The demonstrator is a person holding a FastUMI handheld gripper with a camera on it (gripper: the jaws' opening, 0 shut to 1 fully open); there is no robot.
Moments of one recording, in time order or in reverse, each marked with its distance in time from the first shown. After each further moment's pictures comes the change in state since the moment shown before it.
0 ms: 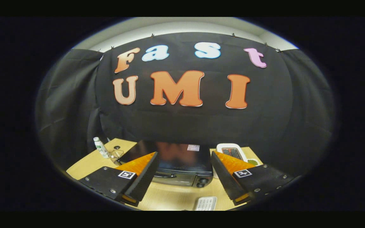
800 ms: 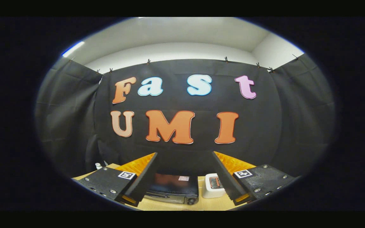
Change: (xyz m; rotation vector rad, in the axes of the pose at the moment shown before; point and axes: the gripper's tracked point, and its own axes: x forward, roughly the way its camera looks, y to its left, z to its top) arm -0.047 -0.029 0.127 -0.014 -0.282 -0.030
